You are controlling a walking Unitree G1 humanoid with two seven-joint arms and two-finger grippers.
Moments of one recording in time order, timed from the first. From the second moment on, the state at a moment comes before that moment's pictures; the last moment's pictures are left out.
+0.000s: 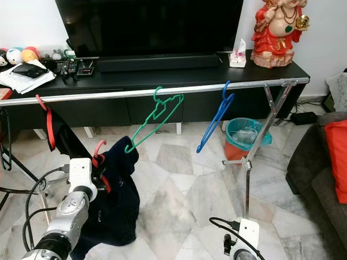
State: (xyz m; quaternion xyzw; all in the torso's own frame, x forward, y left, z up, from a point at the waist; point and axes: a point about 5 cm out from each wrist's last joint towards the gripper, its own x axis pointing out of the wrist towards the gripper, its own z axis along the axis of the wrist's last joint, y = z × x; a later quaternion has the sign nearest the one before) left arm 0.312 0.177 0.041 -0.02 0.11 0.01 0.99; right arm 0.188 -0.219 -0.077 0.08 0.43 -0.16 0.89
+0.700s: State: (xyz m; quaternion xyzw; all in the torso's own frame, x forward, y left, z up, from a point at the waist) left arm 0.319 0.156 0.052 -0.06 0.08 -0.08 0.99; right arm 0.190 -0.218 -0.076 0.07 0.43 -0.15 0.89
